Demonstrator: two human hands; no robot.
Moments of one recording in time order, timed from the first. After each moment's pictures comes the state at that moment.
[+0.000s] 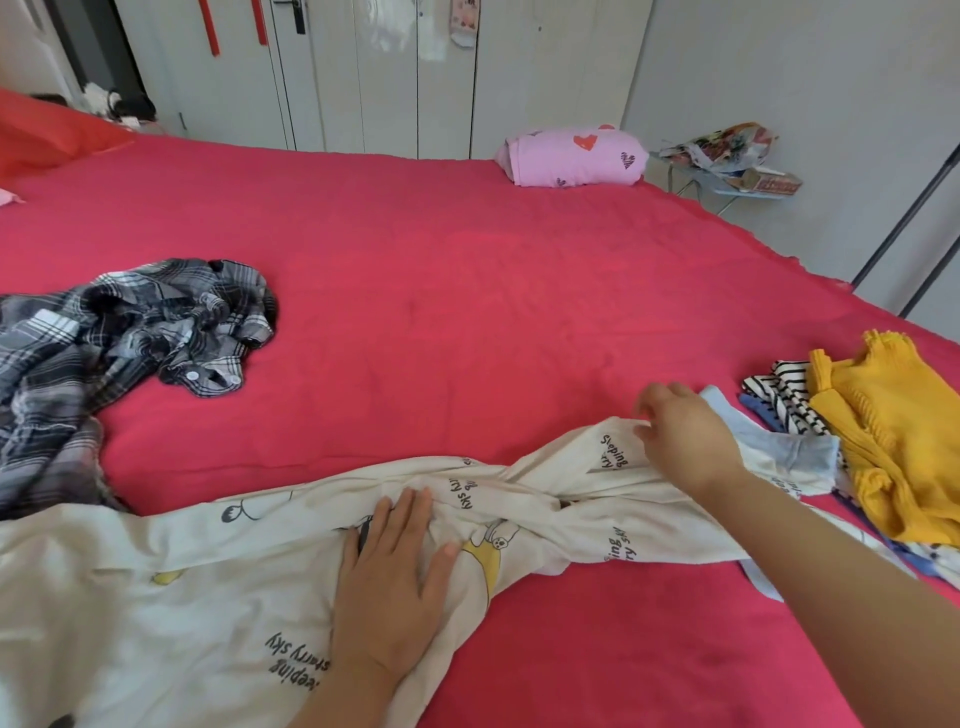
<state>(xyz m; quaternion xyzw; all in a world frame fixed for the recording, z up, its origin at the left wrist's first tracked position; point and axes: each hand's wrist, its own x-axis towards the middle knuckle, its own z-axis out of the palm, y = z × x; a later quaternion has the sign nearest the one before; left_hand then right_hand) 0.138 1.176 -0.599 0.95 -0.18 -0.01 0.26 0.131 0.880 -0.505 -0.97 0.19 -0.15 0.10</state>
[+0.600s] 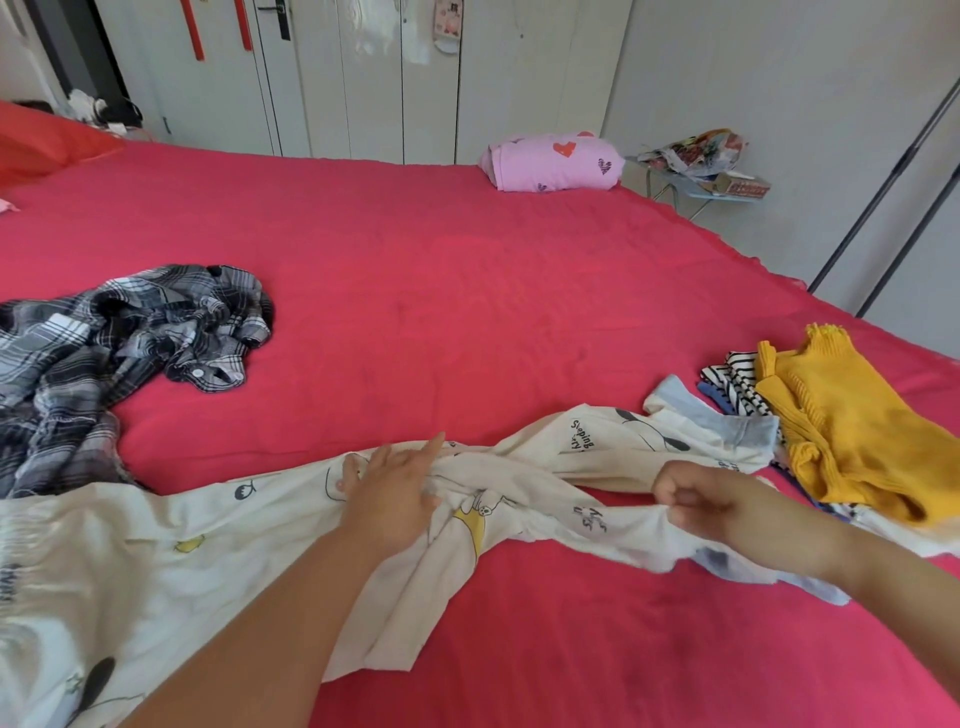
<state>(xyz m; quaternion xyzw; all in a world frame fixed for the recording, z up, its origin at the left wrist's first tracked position) 0.168 1.168 -0.541 0.96 -0.26 -0.06 0.12 0.003 0.893 -0.458 -0.92 0.03 0.09 0.37</state>
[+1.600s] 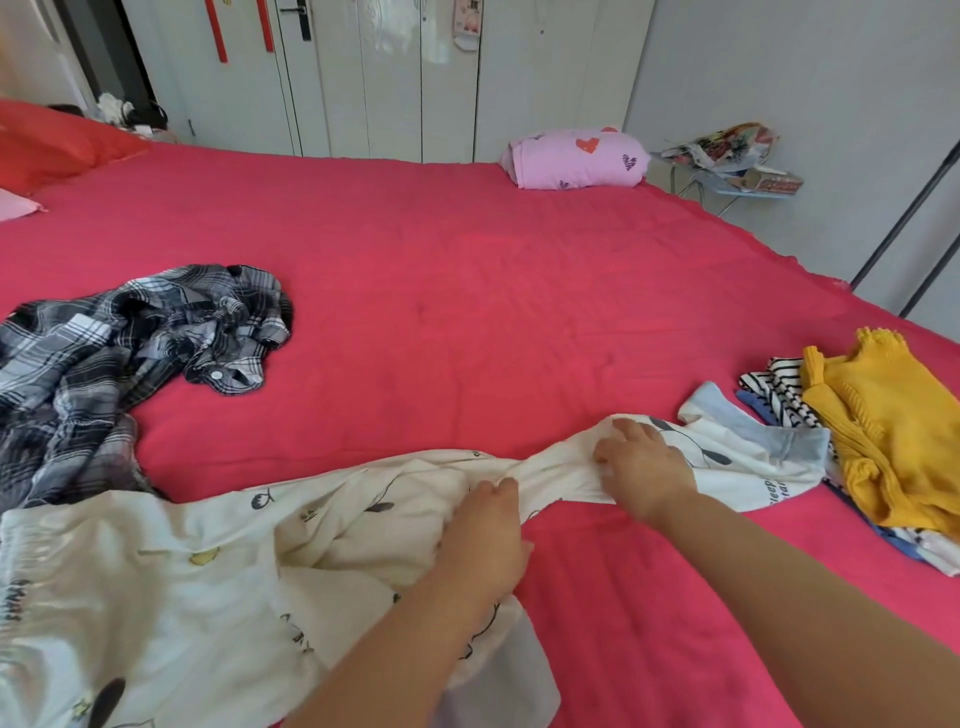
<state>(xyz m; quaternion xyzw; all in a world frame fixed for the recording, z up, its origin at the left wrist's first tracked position) 0.133 1.112 -0.541 0.94 -0.26 -0.11 0.19 0.117 0.924 -0.523 -0.99 0.16 0.03 -0.03</state>
